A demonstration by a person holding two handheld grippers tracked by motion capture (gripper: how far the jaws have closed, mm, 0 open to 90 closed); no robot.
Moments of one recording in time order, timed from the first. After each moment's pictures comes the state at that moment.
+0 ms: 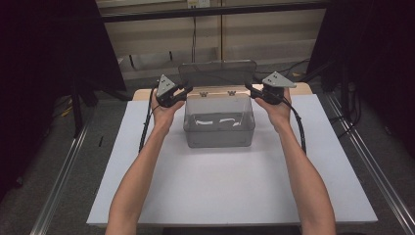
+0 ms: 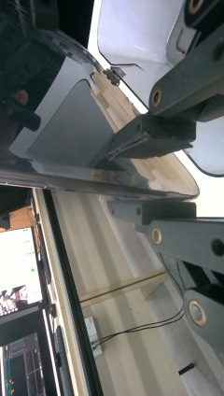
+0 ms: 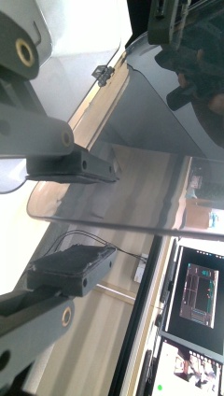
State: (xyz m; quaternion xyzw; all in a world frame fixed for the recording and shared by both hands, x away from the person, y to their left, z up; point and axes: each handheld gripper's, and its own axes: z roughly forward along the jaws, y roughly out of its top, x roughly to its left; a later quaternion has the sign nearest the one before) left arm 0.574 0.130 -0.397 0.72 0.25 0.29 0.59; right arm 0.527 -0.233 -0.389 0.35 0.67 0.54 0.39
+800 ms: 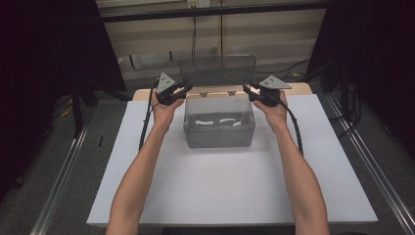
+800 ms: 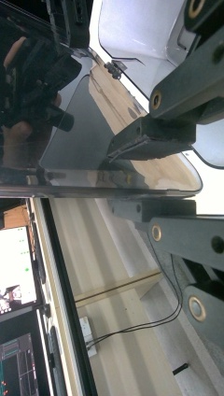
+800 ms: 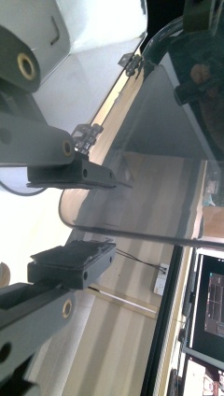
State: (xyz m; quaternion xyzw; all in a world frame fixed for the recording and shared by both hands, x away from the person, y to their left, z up) left arm 0.580 0.129 -0.394 0.72 0.26 0.28 0.58; right arm 0.544 -0.233 -0.417 0.36 0.68 0.54 0.35
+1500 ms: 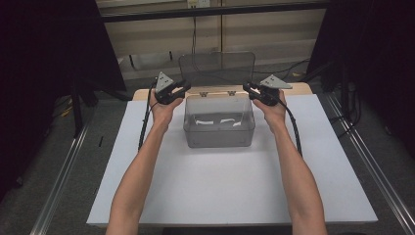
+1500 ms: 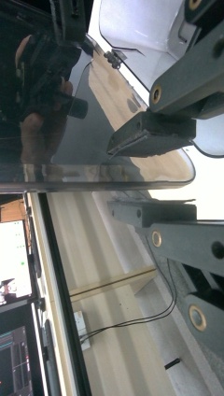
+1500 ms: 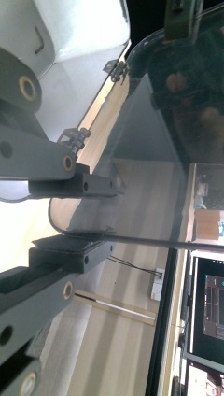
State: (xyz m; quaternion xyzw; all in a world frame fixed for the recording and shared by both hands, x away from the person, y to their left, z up) left arm 0.583 0.134 -0.395 0.72 0.27 0.28 0.58; right arm 0.548 -0.232 -0.419 0.37 0.66 0.56 0.34
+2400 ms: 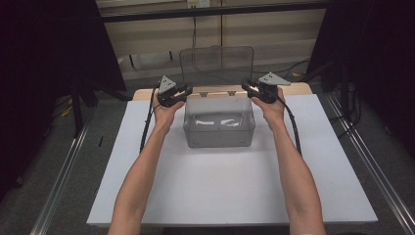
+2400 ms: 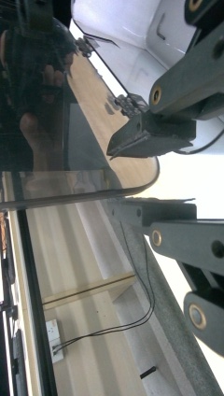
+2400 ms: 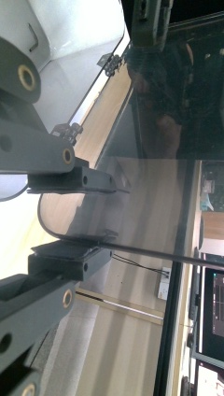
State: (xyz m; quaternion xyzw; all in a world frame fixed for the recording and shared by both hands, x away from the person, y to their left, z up) left arm 0.590 0.131 -0.415 0.74 0.29 0.25 0.55; right arm 0.554 -0.229 -0.413 0.39 0.66 0.55 0.33
